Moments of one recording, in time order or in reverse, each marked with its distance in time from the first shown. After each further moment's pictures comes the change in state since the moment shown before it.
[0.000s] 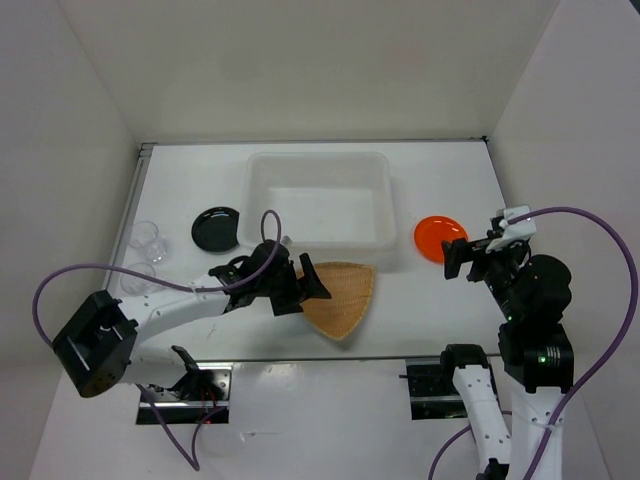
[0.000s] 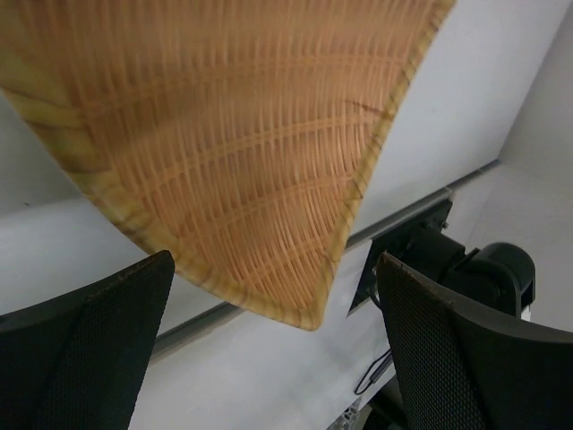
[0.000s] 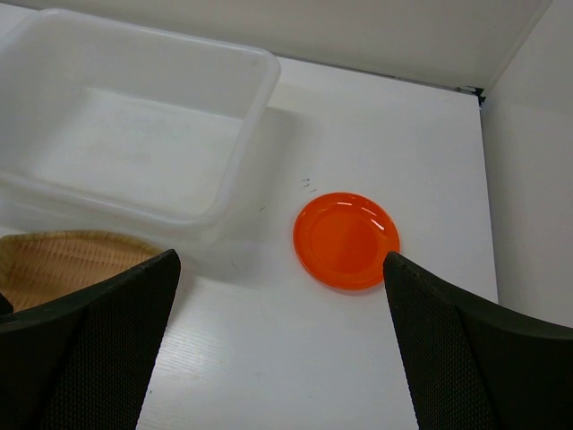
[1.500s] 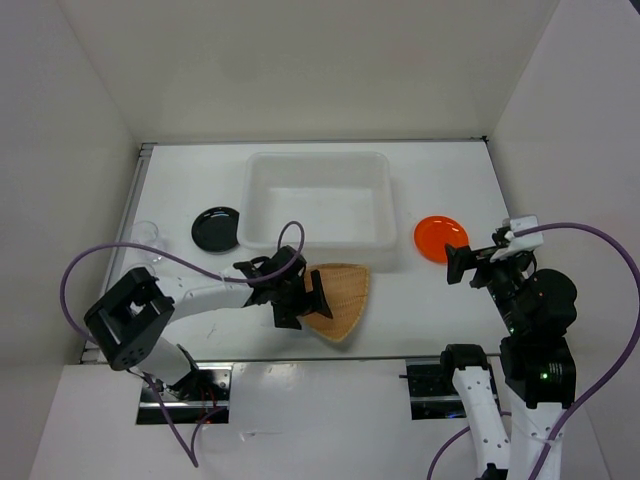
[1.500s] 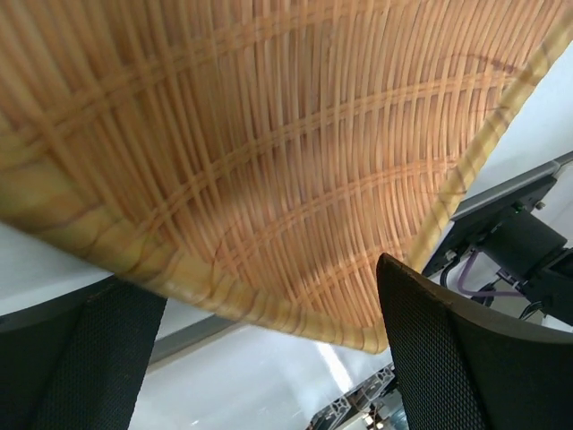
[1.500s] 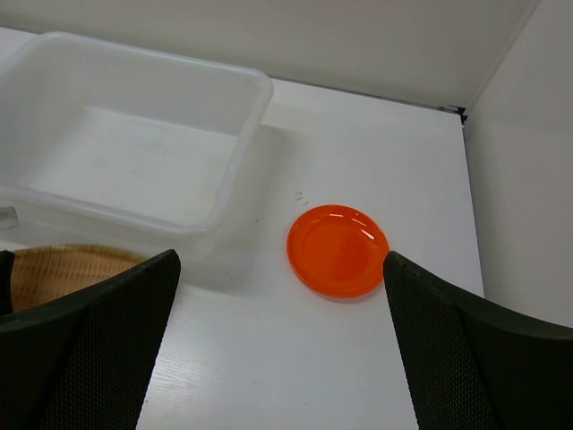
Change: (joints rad) left arm -0.057 0.193 0.075 -0.114 0.062 0.050; right arm 0.000 -0.063 0.000 0.000 0.019 0.000
